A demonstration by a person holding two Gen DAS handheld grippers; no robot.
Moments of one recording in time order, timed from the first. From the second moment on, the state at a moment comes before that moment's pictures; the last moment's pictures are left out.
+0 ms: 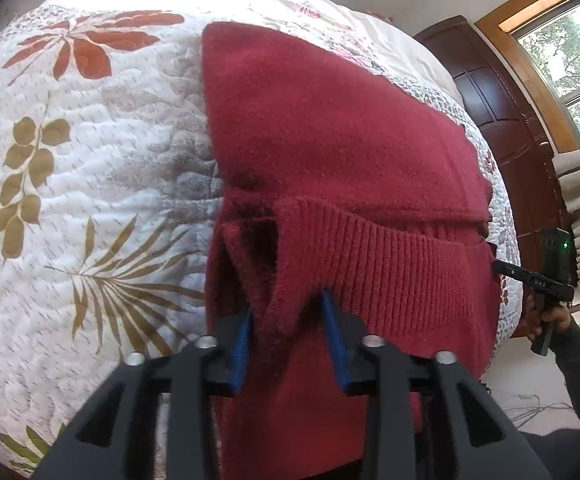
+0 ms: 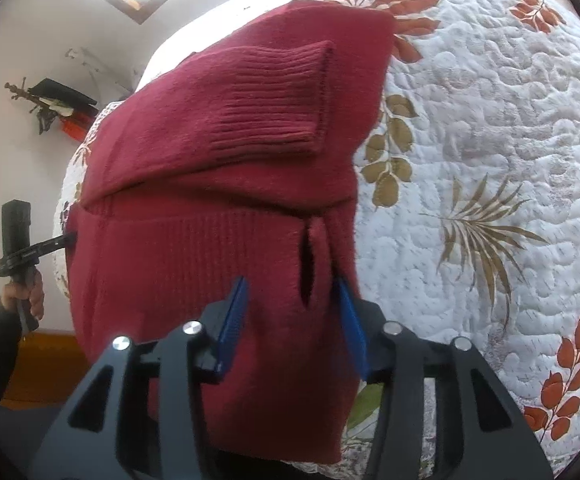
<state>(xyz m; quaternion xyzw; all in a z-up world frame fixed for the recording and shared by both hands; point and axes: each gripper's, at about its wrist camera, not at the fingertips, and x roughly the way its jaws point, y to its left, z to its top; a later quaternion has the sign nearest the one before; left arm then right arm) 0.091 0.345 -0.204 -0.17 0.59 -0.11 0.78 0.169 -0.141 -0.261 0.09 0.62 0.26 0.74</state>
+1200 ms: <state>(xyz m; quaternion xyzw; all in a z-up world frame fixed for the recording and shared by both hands) 0.060 0.344 -0.029 -0.15 0.38 -0.13 0.90 0.151 -0.170 -0.069 0.13 0.43 0.24 0.86</state>
